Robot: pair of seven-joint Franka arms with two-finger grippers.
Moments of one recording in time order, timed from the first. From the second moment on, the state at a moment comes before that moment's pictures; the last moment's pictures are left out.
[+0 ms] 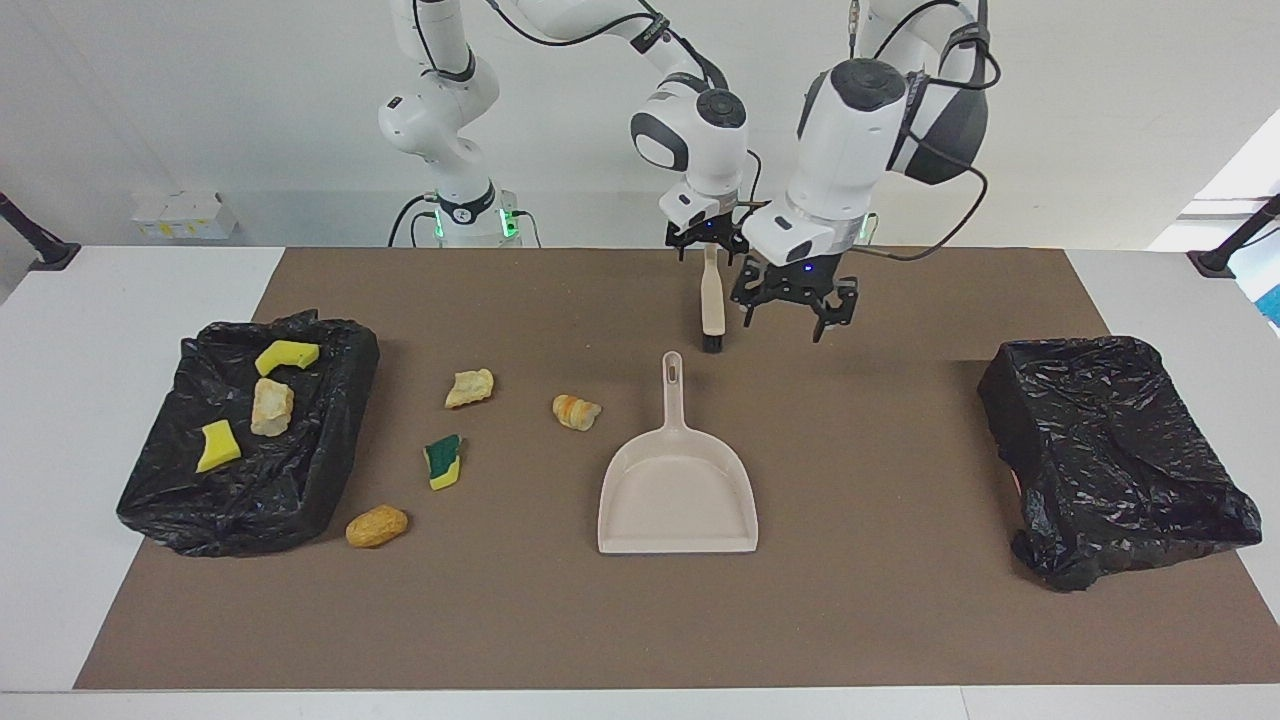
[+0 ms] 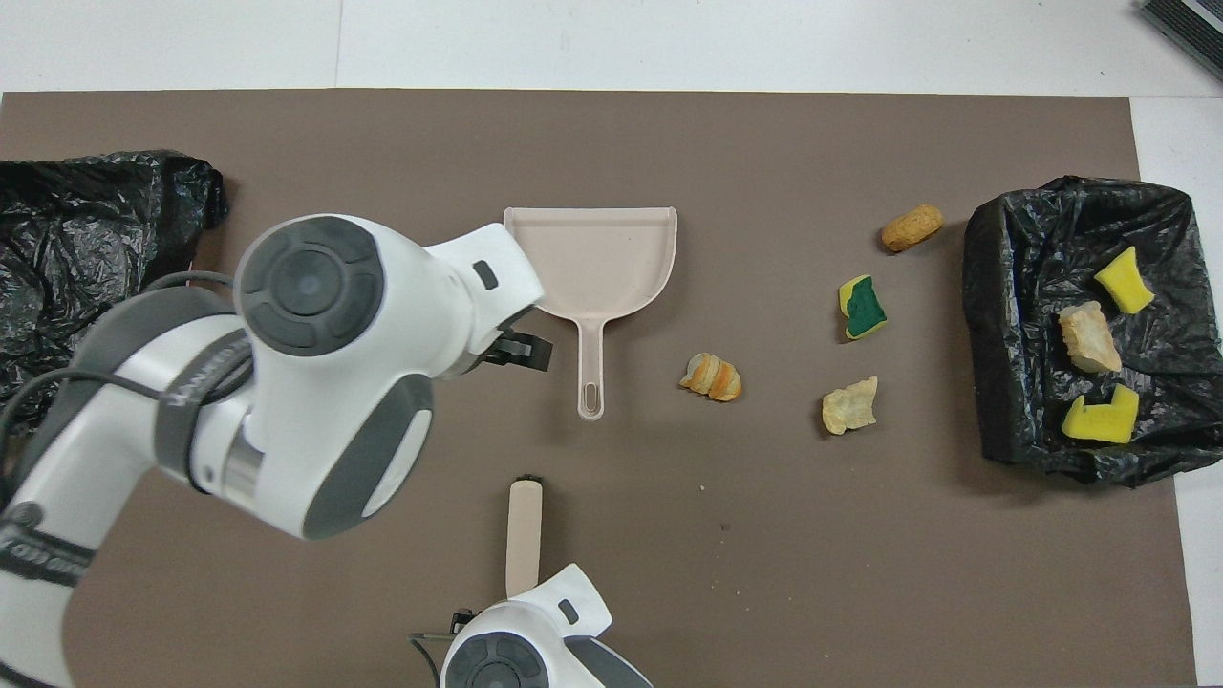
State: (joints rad) left arm -0.53 0.13 -0.04 -1.78 -0.02 2.02 -0.25; right arm 0.92 0.14 0.11 -2.13 0.18 2.24 1.12
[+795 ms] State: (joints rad) left arm -0.61 0.31 -0.04 -1.78 -0.01 2.28 -0.38; right arm 0.94 0.13 0.11 -2.14 0.26 2.19 1.05
